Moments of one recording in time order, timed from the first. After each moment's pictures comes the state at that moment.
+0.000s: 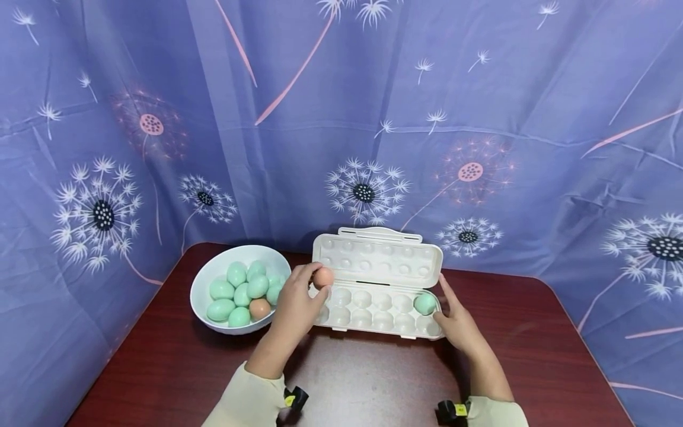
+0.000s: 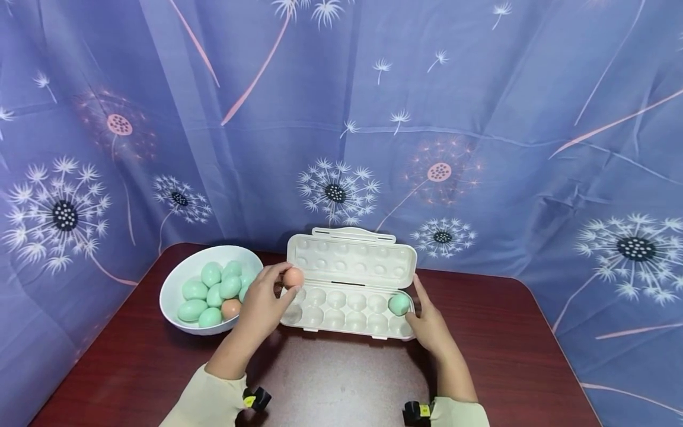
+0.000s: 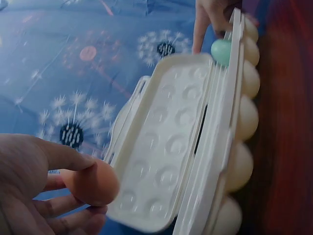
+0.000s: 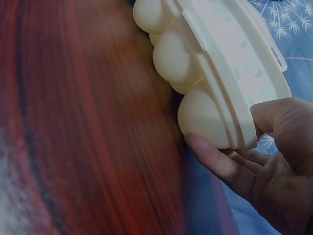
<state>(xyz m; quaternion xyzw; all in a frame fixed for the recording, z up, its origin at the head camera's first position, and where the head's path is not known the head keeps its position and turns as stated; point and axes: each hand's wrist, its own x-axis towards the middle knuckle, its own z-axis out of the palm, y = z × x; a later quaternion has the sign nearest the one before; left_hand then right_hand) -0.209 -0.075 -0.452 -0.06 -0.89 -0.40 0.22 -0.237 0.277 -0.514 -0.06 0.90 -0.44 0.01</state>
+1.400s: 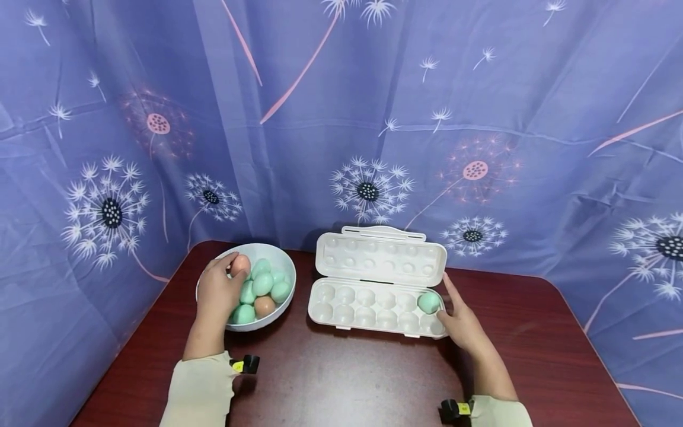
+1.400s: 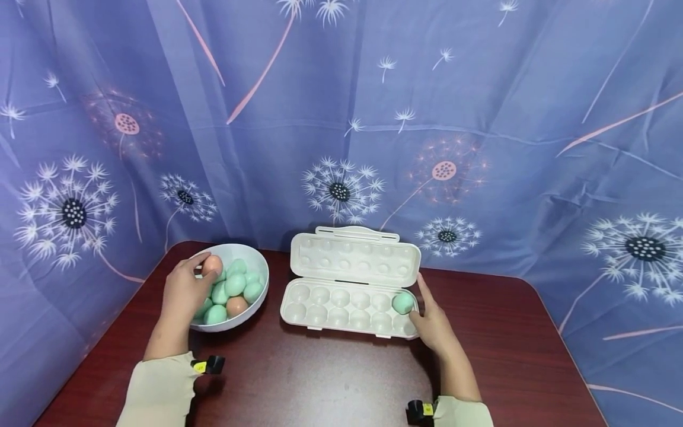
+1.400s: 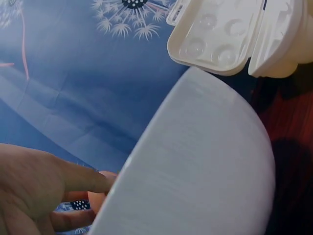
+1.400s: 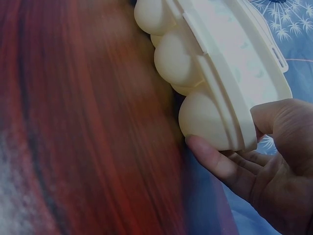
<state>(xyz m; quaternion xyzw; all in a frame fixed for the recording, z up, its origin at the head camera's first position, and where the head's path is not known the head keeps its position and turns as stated) -0.218 -0.216 -0.446 0.12 -0.91 -0.35 0.17 -0.241 0.278 -0.518 -0.06 0.90 -0.43 0.01</state>
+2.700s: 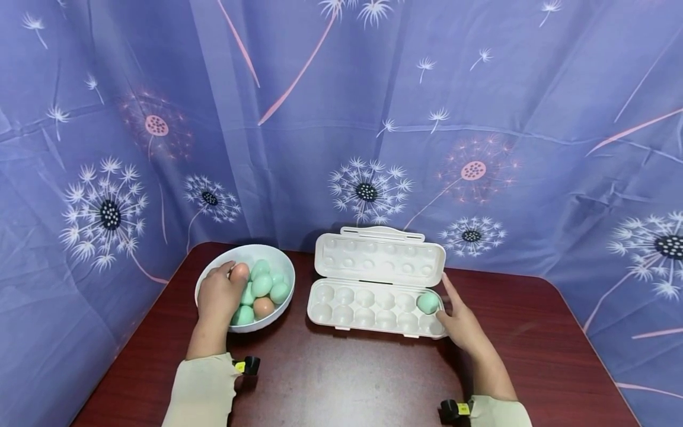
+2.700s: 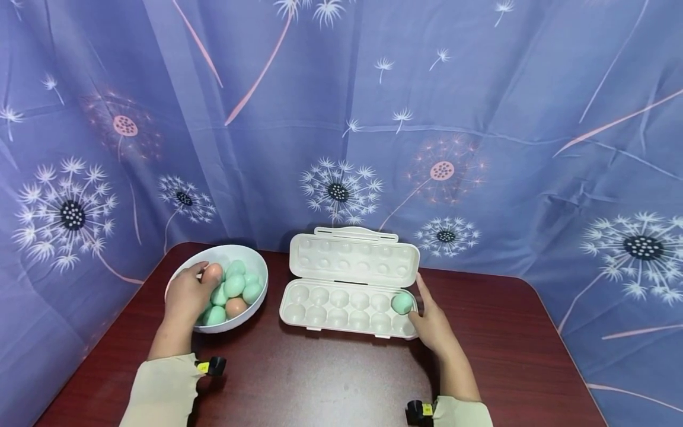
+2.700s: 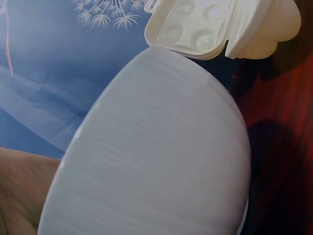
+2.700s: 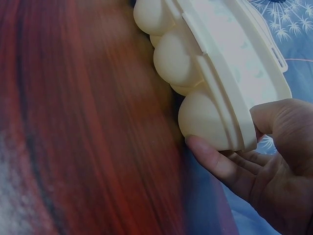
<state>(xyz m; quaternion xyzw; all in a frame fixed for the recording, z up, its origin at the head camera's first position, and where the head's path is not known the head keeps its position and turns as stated) -0.221 -0.219 -0.459 0.15 -0.93 -0.32 0.12 -0.241 0.278 -0.518 -0.05 0.90 -0.43 0.02</state>
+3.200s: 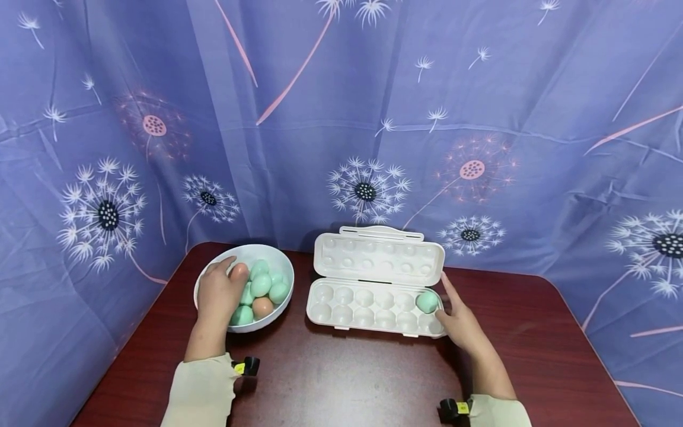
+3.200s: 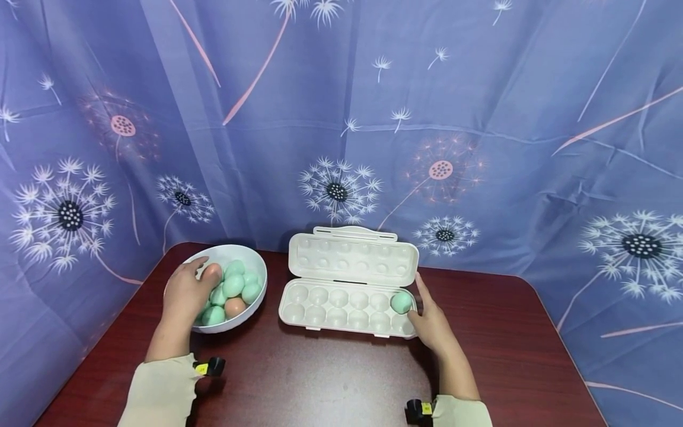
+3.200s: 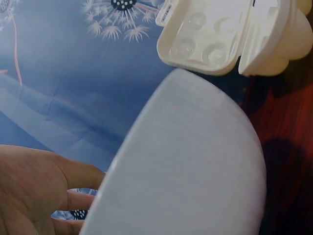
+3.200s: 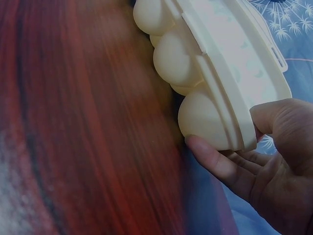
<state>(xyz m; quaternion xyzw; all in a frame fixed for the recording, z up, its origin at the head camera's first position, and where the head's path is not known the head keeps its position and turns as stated) -0.218 -0.210 -0.448 0.14 -0.92 -0.34 0.15 -0.241 0.279 -0.518 -0.05 0.90 -0.43 0.01</state>
